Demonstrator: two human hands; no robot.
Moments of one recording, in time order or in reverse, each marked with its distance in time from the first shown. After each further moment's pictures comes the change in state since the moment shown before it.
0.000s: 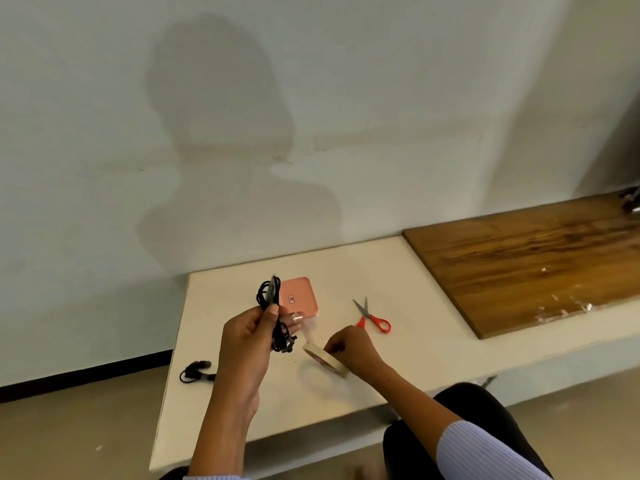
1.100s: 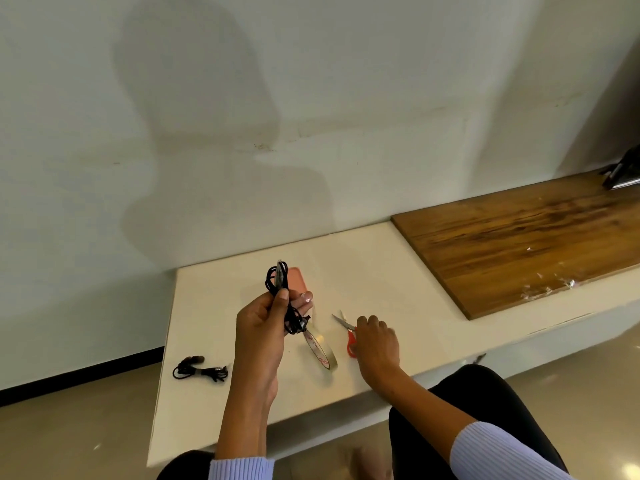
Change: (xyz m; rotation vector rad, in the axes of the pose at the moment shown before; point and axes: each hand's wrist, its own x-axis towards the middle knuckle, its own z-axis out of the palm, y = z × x) left_hand -0.001 -0.004 0.026 -0.071 -0.012 -0.010; right_hand -0.025 0.026 0.001 -0.515 0.252 0.169
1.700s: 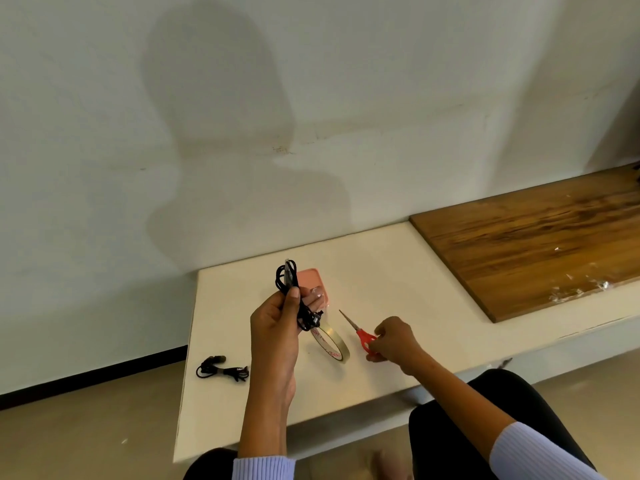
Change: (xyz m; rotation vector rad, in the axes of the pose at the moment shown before) left_hand 0.003 0.000 -0.006 -0.086 0.037 0.039; right_hand 0.009 -0.003 -0.030 0.826 -0.355 0.319
